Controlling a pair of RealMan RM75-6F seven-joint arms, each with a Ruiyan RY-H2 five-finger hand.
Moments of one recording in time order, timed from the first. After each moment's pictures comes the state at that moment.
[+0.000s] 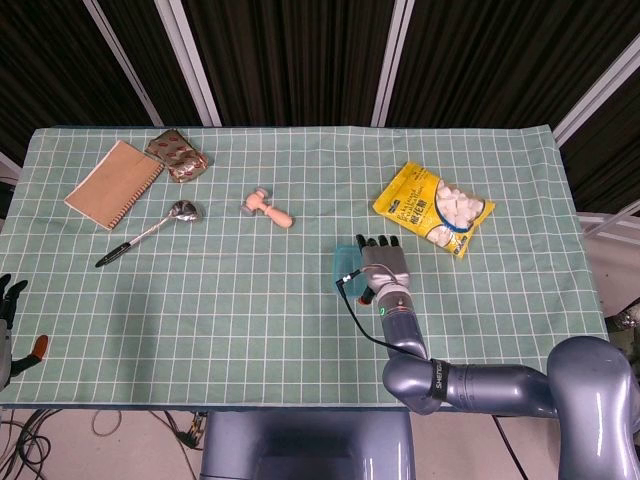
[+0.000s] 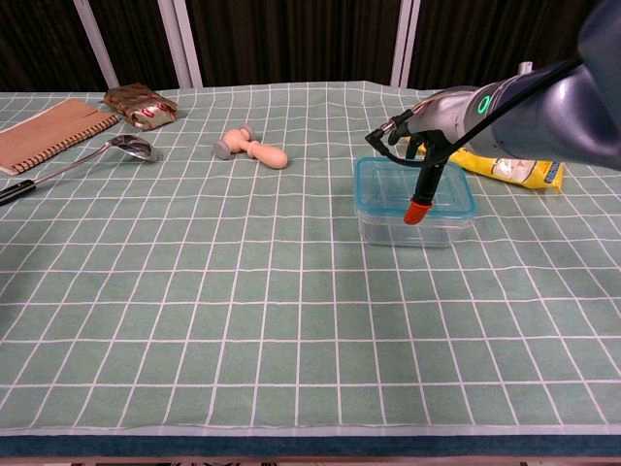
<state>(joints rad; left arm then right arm) -0.05 -1.11 -0.10 -1.81 1.25 1.49 0.28 1.16 -1.57 0.32 -1.64 0.00 1.16 -0.92</state>
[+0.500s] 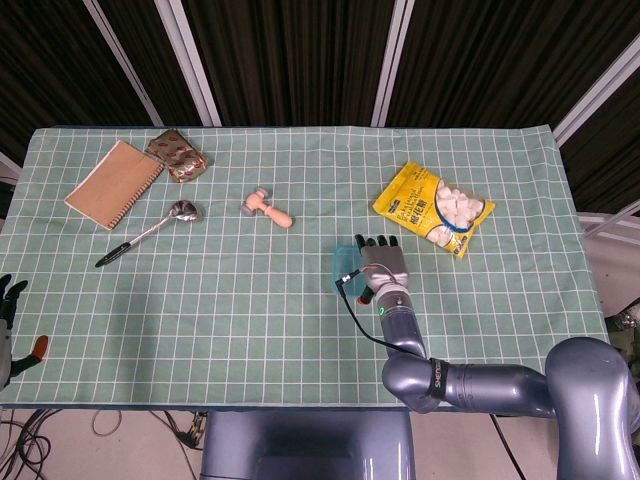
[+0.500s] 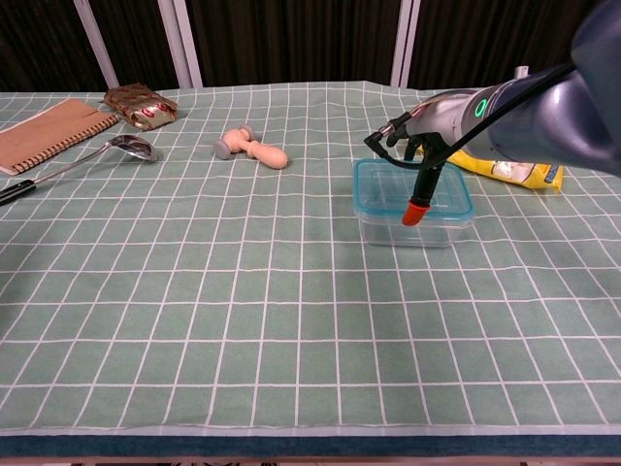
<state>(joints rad) -0.06 -1.10 -0.10 -1.82 1.24 1.48 0.28 1.16 -1.58 0.32 -1.62 -0.01 1.15 -0.92</state>
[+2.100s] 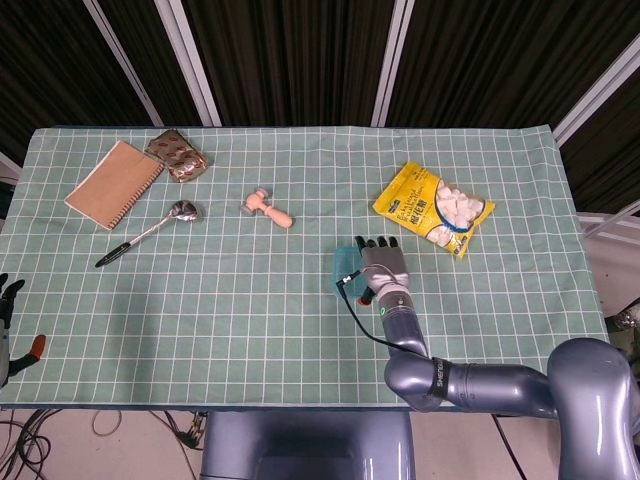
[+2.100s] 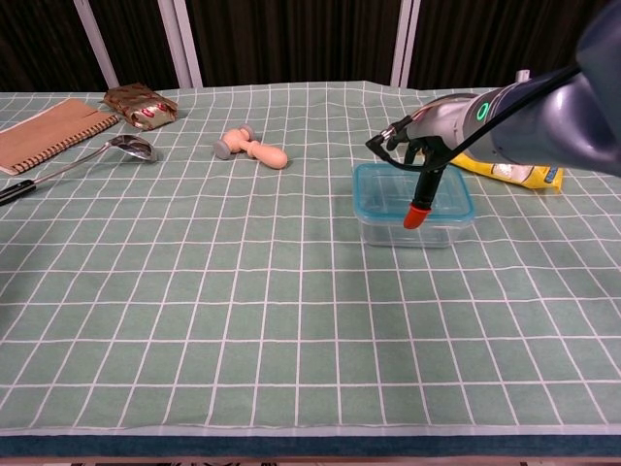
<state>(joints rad) -0.06 -1.11 -0.10 -1.81 1.24 1.49 0.28 1.15 -1.58 0.32 -1.61 -0.01 1.12 -0.92</state>
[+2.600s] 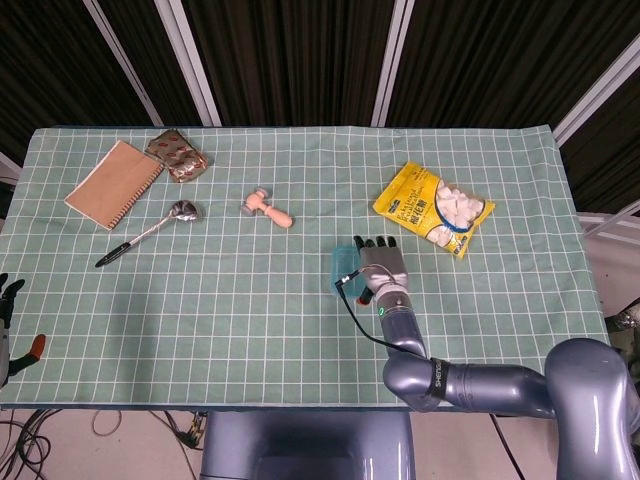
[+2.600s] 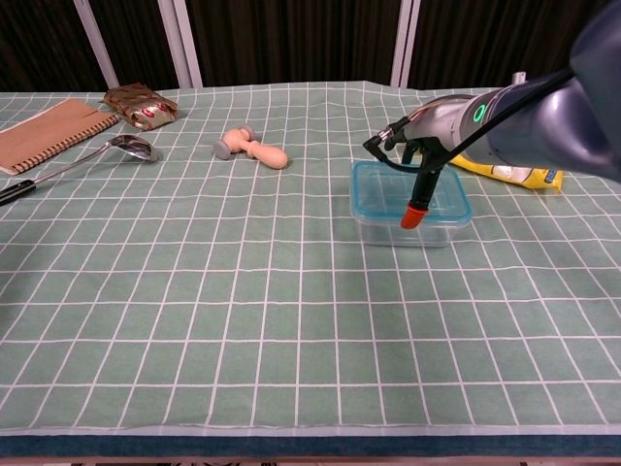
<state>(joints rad) -0.06 -1.11 -0.10 -1.81 1.24 1.49 0.28 1.15 -1.59 0.32 -1.61 -0.02 1.12 -0.92</state>
